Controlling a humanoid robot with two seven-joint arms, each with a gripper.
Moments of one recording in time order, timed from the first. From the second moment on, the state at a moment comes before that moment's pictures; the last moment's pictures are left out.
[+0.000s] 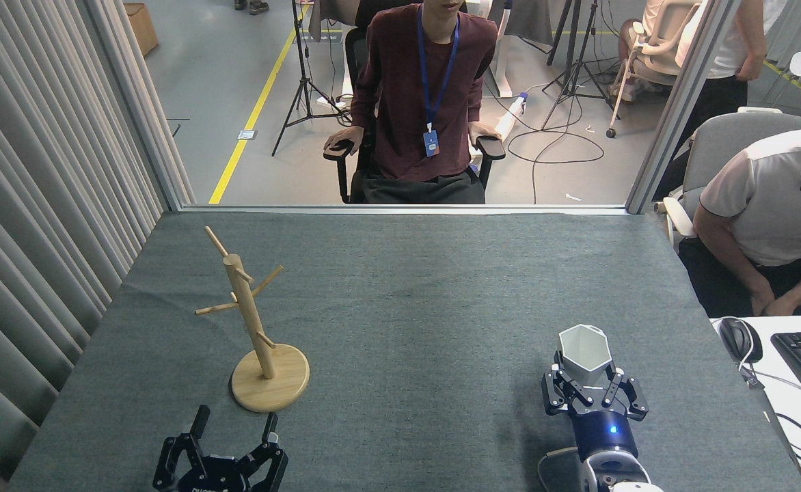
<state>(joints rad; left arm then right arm) 0.20 -0.05 0.03 -1.61 -1.56 -0.17 0.33 -0.25 -0.05 0.02 -0.97 1.42 0.02 -0.33</state>
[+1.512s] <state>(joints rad) 0.07 -0.05 -0.34 -1.47 -1.82 -0.18 0.34 0.13 0.21 0.37 -1.56 1.71 -0.05 -0.35</state>
